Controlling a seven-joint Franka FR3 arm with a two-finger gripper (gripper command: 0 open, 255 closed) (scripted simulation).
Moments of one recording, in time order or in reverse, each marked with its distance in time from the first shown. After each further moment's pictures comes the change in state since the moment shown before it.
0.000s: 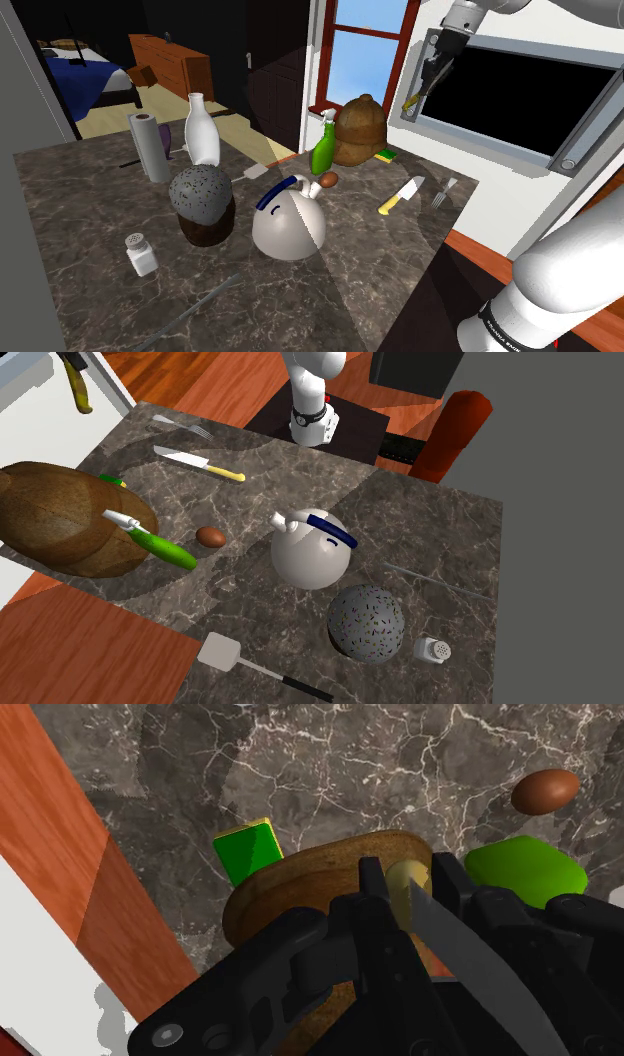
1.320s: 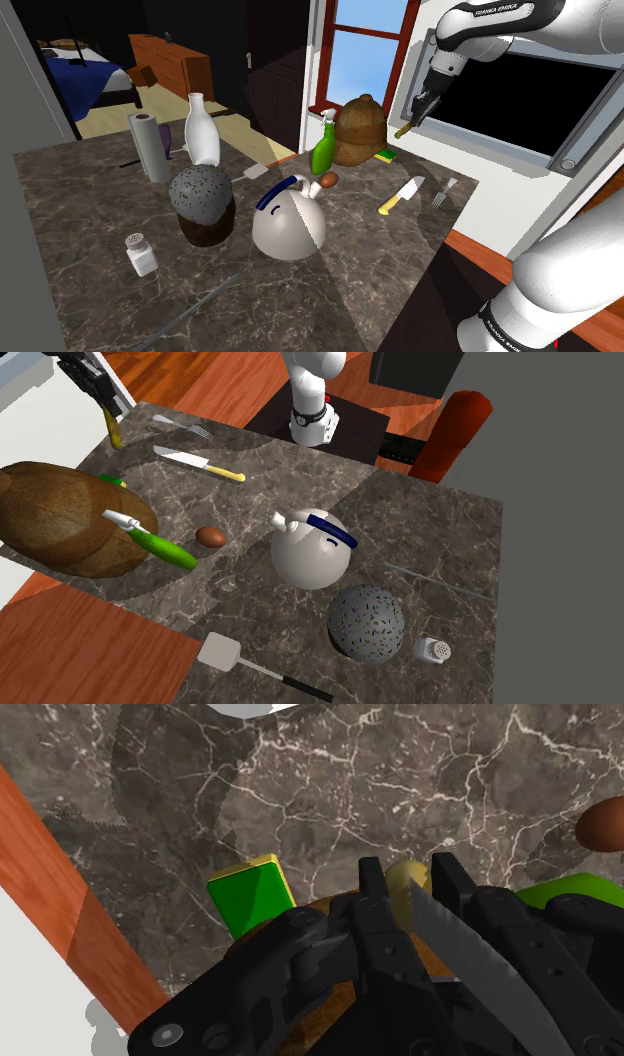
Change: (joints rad) arm -0.005 -0.021 -0.004 -0.290 0.002 0.265 -0.049
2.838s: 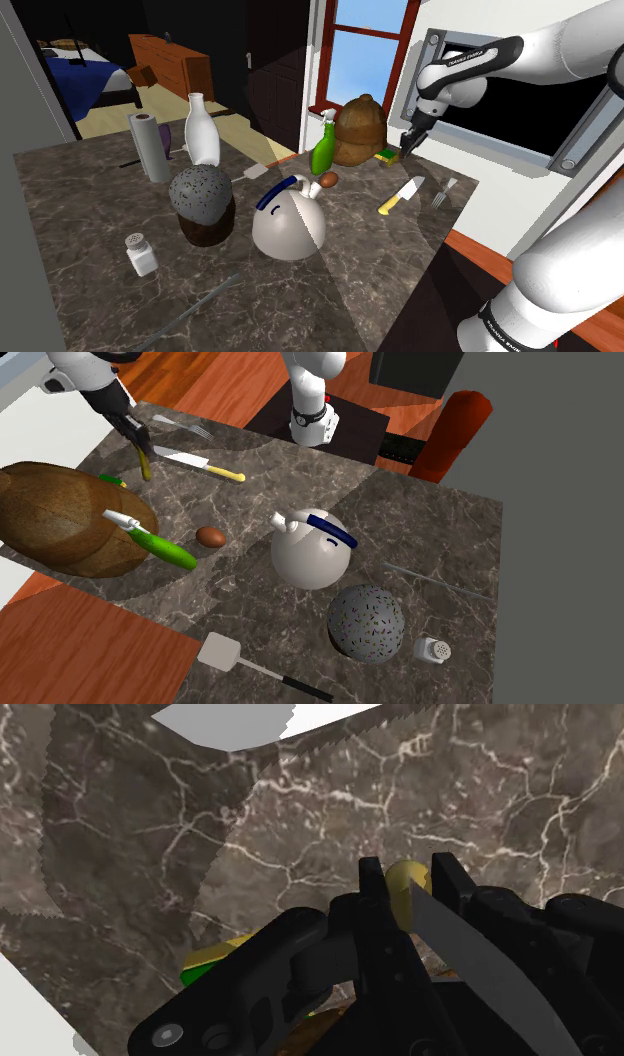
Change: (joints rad) arm 0.003 0.069 -0.001 -0.238 0.035 0.302 -0.058
